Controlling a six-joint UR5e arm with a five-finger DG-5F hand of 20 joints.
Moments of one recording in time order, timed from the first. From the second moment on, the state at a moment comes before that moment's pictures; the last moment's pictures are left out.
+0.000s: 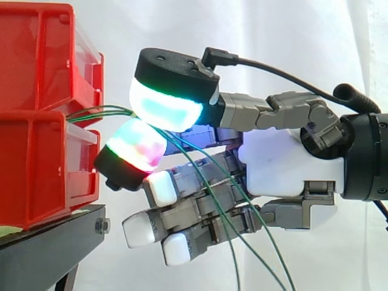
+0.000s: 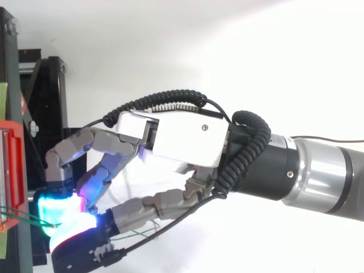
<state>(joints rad) 0.24 -2.39 -1.02 -2.83 -1.13 -0.12</state>
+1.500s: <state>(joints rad) 0.24 -2.39 -1.01 -2.86 -1.13 -0.10</state>
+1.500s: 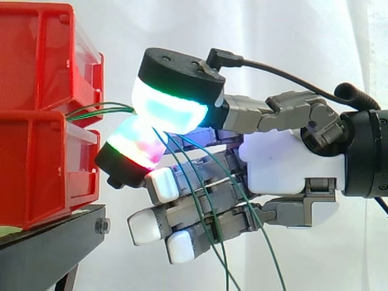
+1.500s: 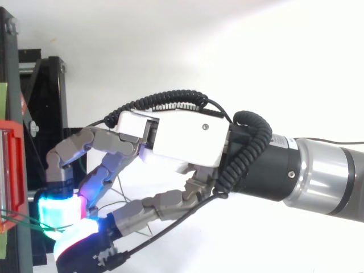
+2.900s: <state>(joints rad) 0.24 -2.40 -1.03 -2.85 -1.10 -0.09</state>
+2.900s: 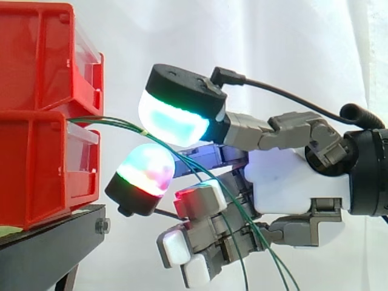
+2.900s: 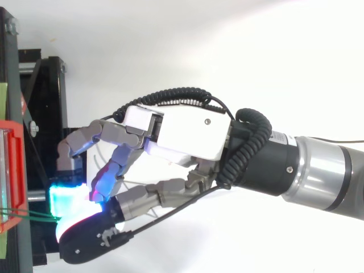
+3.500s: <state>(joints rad) 0.24 -2.40 -1.05 -2.84 -1.10 -0.08</state>
